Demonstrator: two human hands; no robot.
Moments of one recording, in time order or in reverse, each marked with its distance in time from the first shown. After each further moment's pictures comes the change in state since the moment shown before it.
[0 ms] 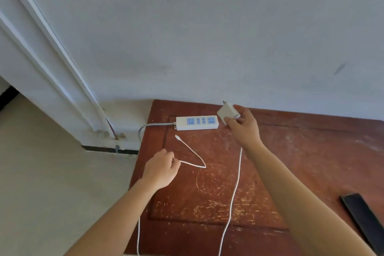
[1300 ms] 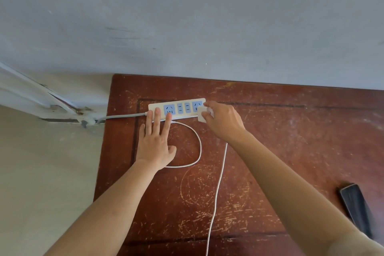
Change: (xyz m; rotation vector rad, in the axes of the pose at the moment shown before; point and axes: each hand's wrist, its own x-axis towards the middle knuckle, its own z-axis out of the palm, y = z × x) left_hand 0.136 -0.002 0.084 0.260 -0.119 0.059; right_hand 0.124 0.073 0.050 -0.865 -0.271 -0.073
